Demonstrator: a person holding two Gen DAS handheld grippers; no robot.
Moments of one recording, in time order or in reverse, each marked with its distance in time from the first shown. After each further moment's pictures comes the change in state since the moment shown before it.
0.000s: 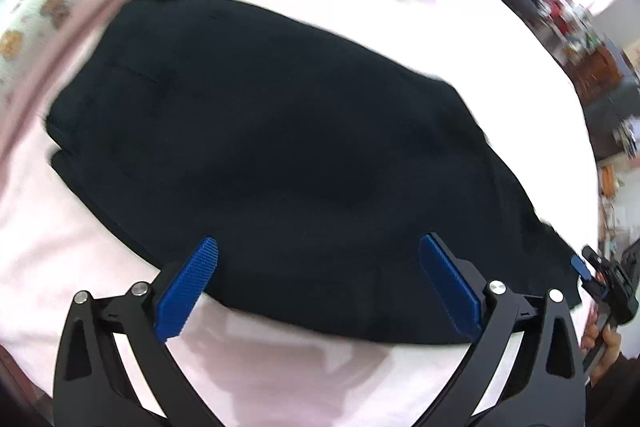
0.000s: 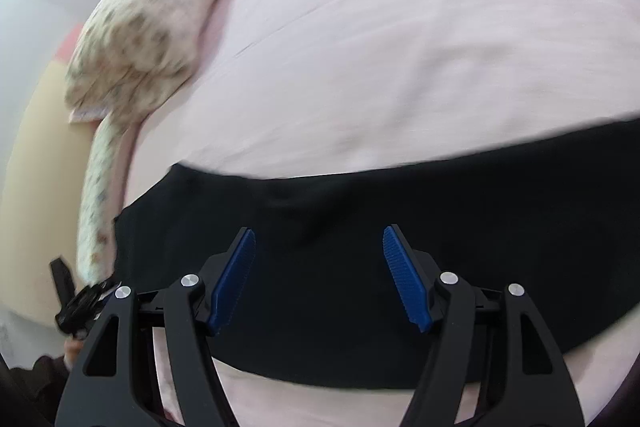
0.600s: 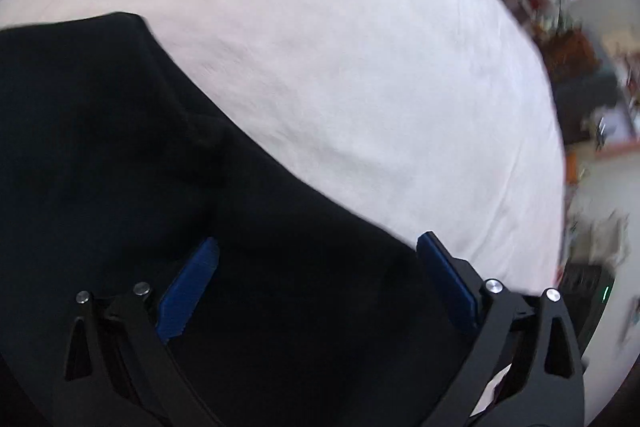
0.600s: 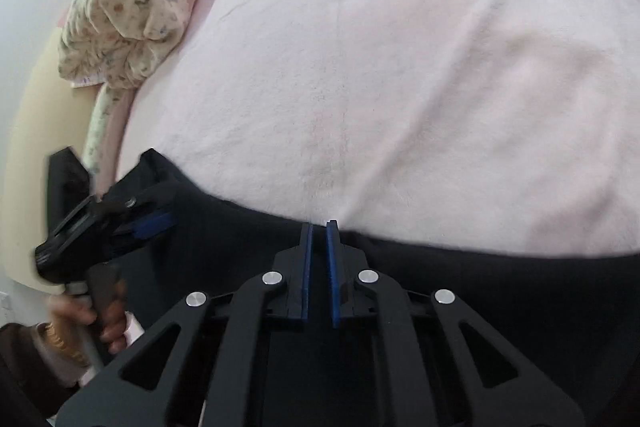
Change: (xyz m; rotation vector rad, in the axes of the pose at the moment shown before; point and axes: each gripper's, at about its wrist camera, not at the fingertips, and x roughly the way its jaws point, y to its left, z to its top) left arm 0.139 -0.185 0.061 -0.046 0.100 -0.189; right arm 0.090 -0.001 0.060 -0.144 0.146 0.118
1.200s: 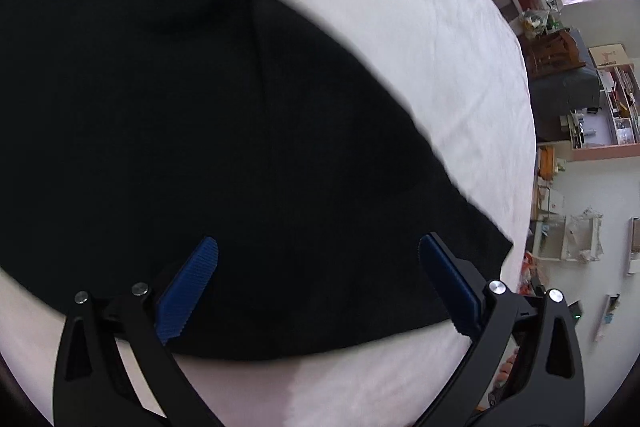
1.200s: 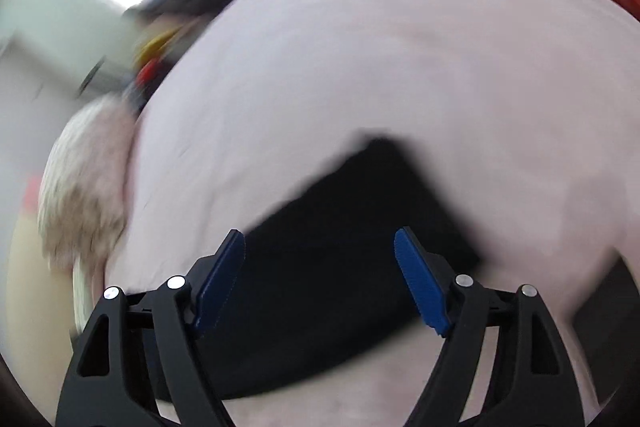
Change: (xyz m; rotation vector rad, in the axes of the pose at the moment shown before) left arm -0.026 -0.001 -0.111 -0.051 0.120 -0.075; right arm -0.221 -0.169 -0.142 0.642 -0.509 -0.196
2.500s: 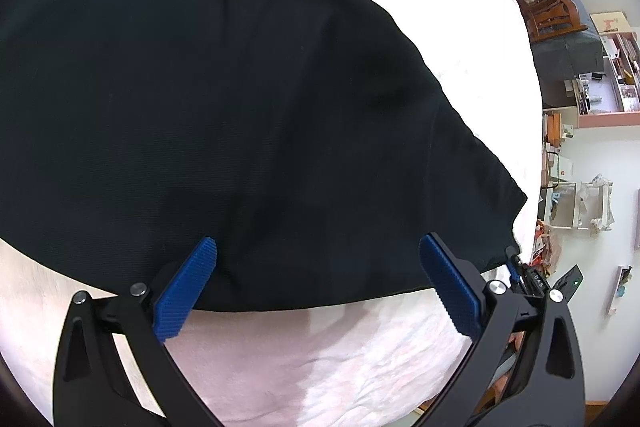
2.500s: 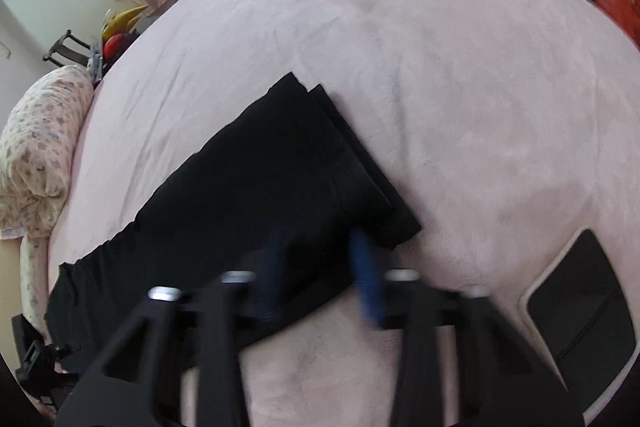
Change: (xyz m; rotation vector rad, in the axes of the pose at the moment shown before) left arm 0.002 0.003 -0.039 0.066 0.068 0.037; right arm 0.023 -0.019 -0.023 -0.173 0.033 -0.130
